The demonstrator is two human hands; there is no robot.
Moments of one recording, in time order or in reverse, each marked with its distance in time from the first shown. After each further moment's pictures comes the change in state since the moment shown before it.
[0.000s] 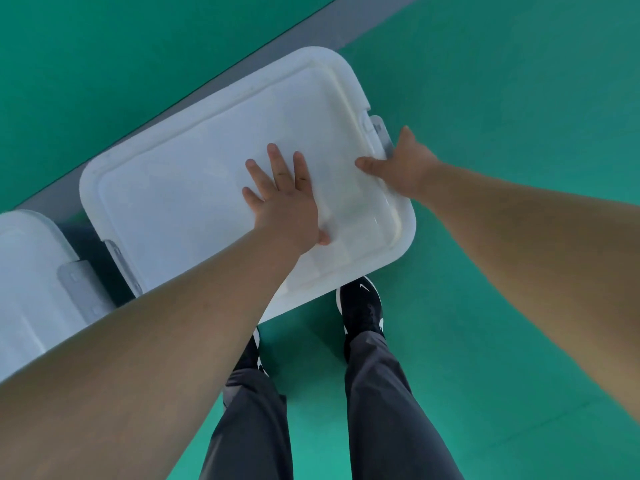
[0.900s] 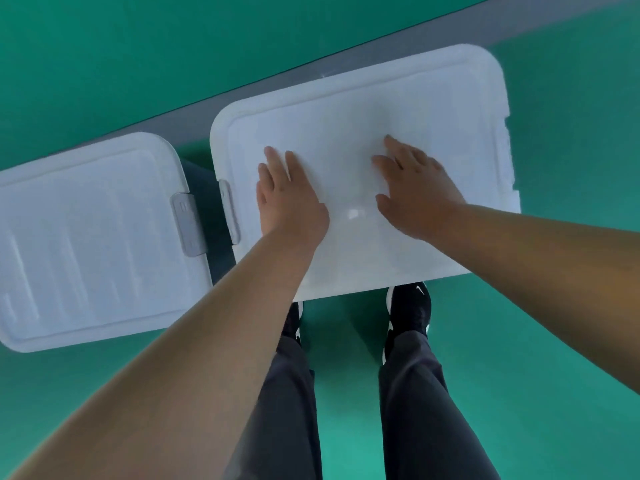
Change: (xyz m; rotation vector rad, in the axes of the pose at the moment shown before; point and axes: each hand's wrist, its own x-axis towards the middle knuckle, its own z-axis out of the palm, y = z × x) left_hand -0.069 -0.163 0.028 -0.444 0.242 -0.316; right_hand -0.078 -0.100 0.131 -0.849 0.077 -0.696
